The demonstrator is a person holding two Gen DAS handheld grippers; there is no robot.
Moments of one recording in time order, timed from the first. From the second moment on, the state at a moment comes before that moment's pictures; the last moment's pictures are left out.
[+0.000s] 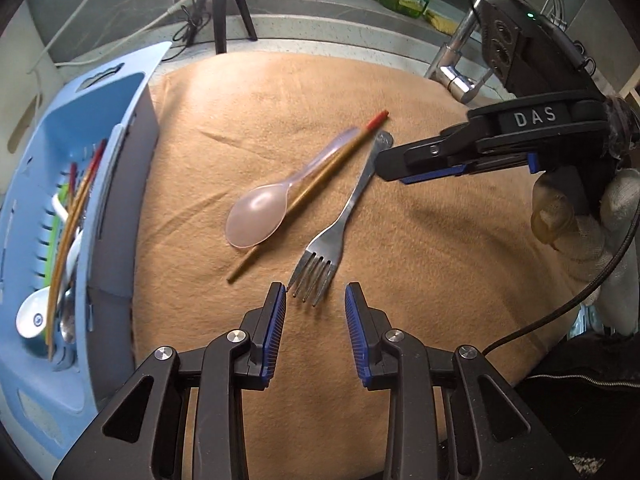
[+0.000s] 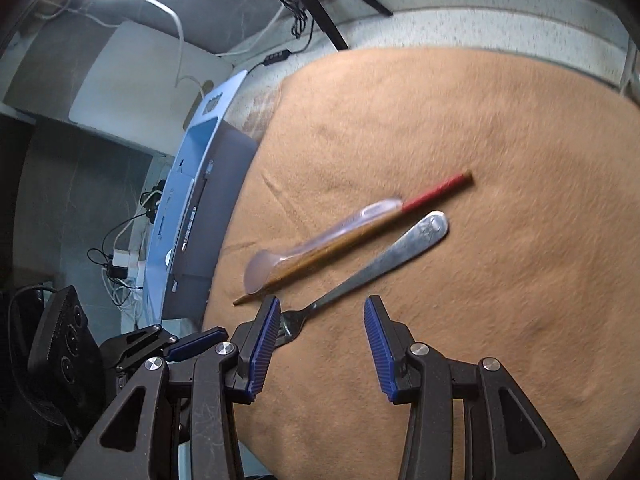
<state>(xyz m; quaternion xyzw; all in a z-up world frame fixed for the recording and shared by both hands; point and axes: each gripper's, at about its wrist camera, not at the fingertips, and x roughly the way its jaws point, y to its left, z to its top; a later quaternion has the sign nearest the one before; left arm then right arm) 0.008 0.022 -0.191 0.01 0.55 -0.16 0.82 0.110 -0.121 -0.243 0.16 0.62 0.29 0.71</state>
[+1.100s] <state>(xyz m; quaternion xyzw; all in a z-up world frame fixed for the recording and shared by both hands) -0.004 0.000 -0.211 0.10 0.52 -0.21 0.82 0.119 -0.110 -0.278 0.25 0.64 0.20 0.70</state>
